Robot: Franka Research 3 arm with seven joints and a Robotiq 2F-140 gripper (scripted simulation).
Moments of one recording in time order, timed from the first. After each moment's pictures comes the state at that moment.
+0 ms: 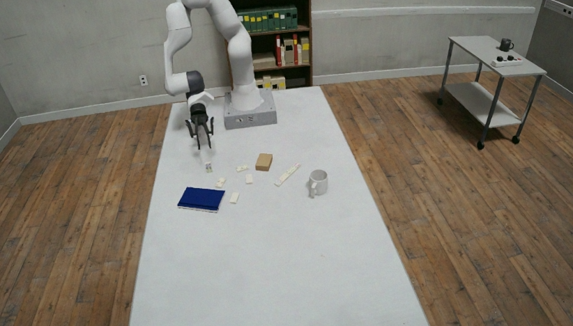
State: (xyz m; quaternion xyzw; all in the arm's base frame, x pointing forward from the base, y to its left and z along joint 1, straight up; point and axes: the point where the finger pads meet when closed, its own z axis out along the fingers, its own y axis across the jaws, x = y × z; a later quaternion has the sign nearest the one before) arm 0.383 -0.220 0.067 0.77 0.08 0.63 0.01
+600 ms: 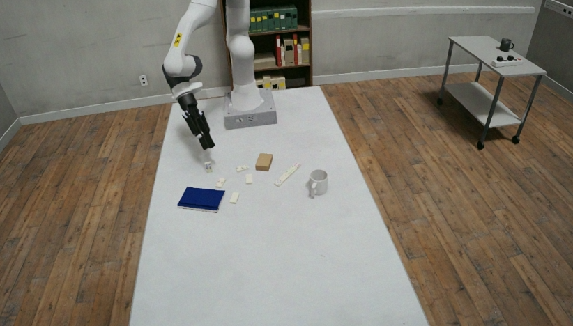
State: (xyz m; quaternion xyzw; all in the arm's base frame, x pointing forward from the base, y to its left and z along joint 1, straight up) arm 0.404 -0.205 0.080 0.77 0.50 0.39 0.05
